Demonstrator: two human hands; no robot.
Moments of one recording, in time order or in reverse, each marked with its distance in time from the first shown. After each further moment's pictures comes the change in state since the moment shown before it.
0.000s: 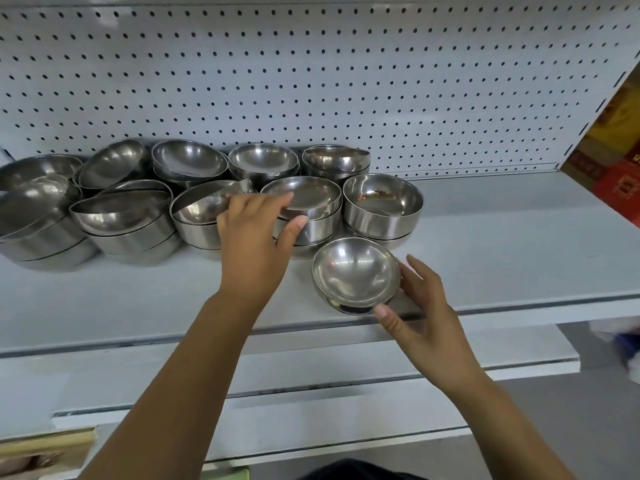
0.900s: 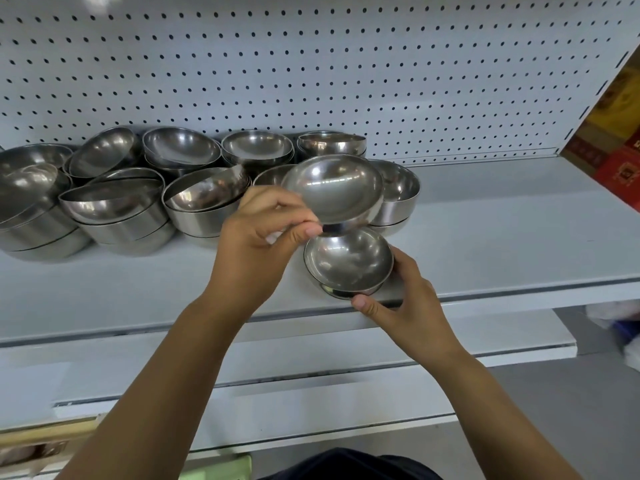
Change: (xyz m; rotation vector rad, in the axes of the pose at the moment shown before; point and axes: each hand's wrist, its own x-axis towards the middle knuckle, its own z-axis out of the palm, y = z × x) left_hand -0.018 0.026 -0.028 -0.484 -0.084 0.193; right_hand 0.017 0.004 0.014 -0.101 0.021 0.001
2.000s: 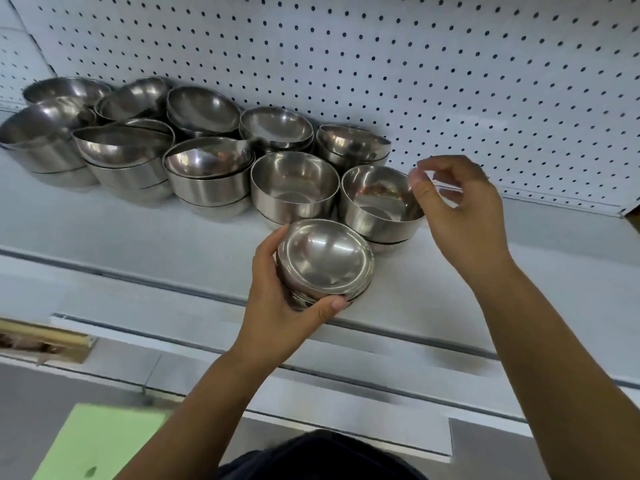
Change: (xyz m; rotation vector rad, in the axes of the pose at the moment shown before) left_hand -0.063 0.022 0.101 -0.309 0.232 -0.525; right_hand 0.136 -0.045 -0.092 -0.017 0.067 -0.246
